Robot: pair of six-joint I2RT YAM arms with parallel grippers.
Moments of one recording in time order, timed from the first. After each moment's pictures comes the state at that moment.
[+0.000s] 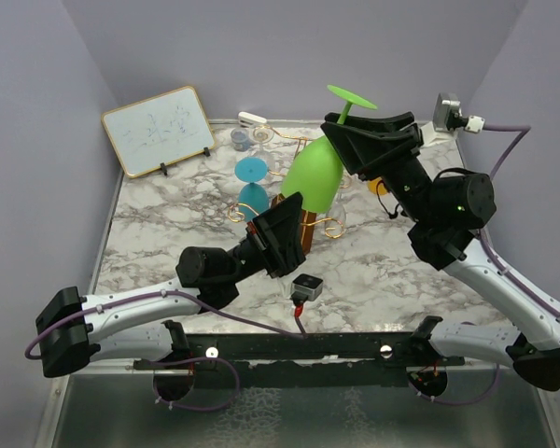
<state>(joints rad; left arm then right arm) -1.13 1.09 0.70 1.18 0.21 1.96 0.80 1.10 1.23 0.60 -0.12 0.63</state>
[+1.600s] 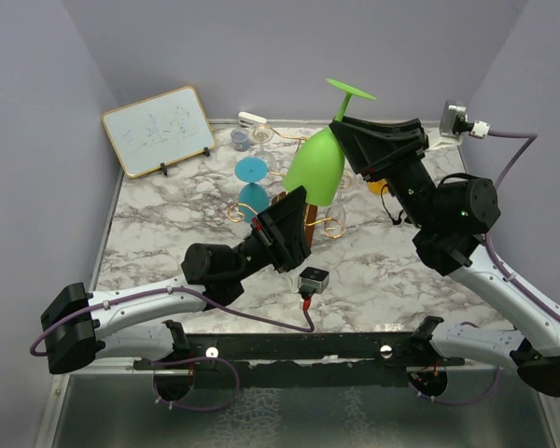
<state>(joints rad) -1.14 1.14 0.74 1.20 0.19 2.02 0.80 1.05 1.19 0.55 -0.03 0.62</state>
